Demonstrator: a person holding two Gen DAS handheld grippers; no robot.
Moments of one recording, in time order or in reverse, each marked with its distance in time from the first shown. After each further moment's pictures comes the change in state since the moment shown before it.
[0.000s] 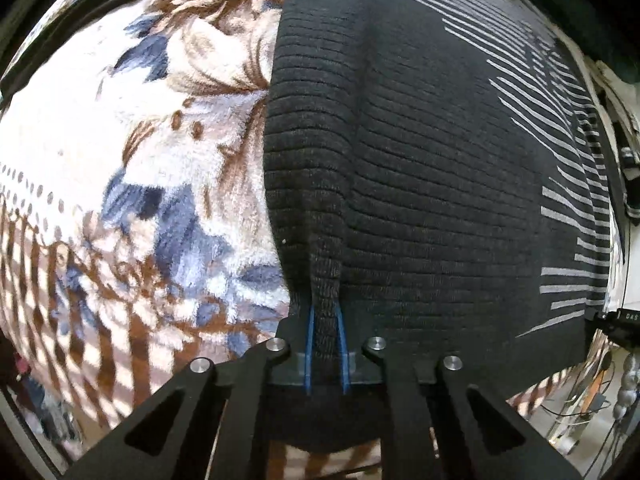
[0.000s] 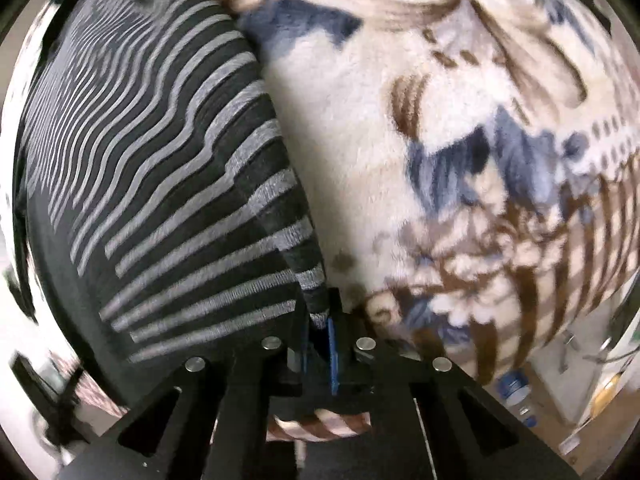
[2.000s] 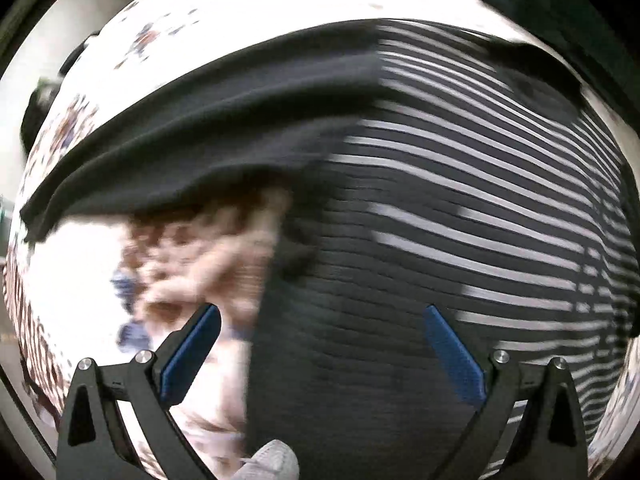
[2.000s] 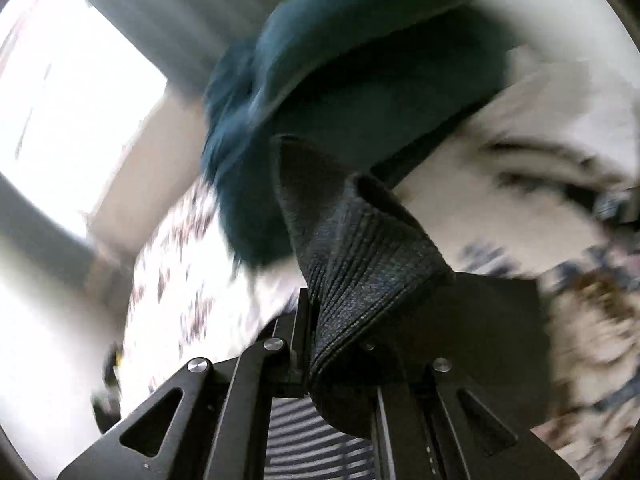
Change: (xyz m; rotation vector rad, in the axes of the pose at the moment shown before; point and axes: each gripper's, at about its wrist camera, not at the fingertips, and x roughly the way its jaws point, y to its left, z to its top) left arm -0.018 -0.045 0.271 -0.121 -0.197 0.186; right arm -0.193 0.303 0.247 -0.117 -0.774 0.395
